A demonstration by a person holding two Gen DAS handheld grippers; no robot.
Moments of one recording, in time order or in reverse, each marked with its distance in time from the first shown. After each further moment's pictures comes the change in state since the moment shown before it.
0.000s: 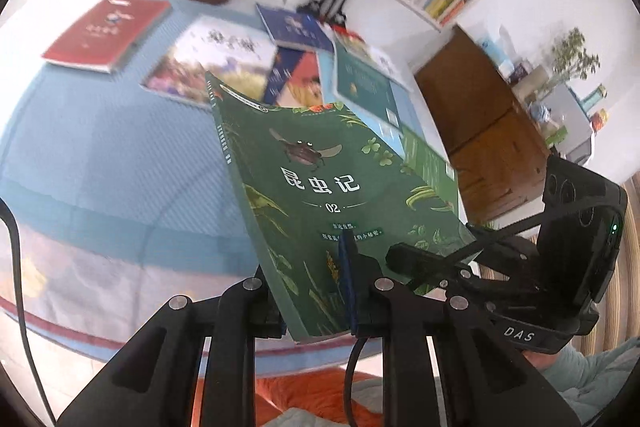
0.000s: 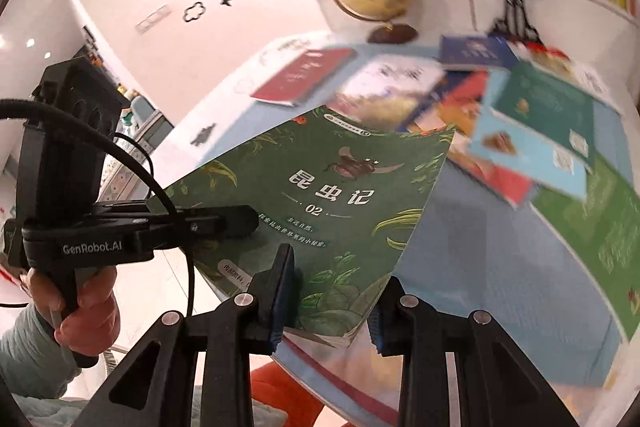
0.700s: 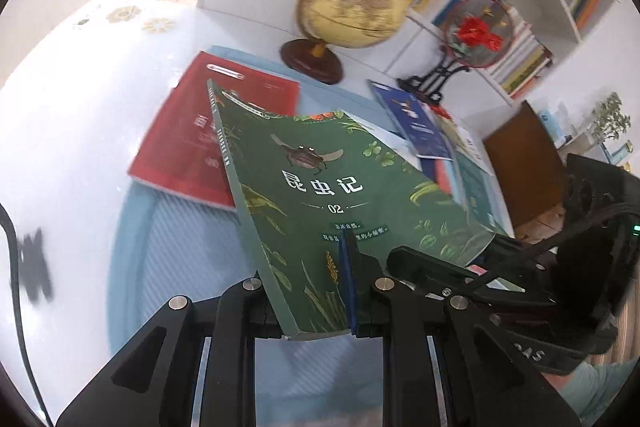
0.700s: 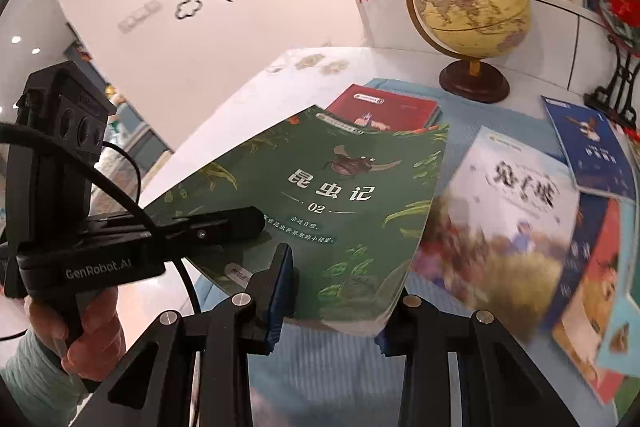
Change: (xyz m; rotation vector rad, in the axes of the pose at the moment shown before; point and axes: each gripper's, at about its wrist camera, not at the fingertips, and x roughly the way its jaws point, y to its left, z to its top) left arm -0.006 0.227 0.170 -0.030 -0.034 0.062; right arm 0.214 0.096 0.214 -0.006 0.029 -0.073
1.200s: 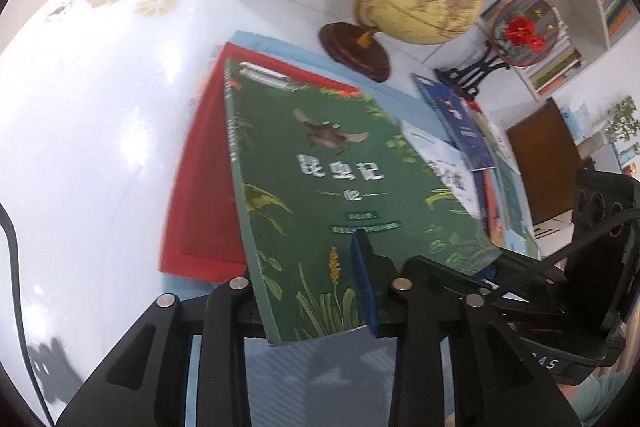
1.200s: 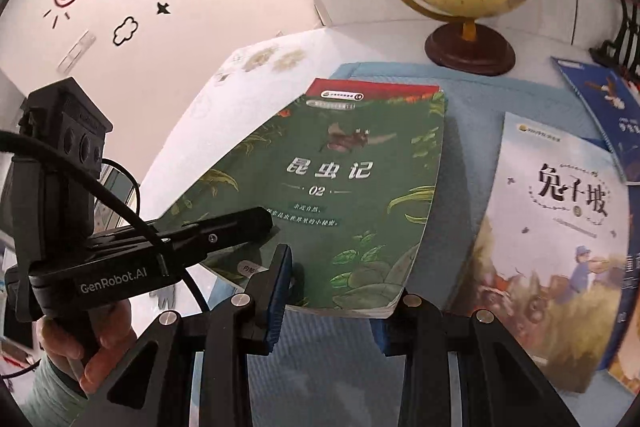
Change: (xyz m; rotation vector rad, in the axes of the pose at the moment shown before) left arm 0.066 0.080 0.068 0.008 0.131 -0.014; right arm 0.095 -0.023 0.052 0.220 0.057 -0.034
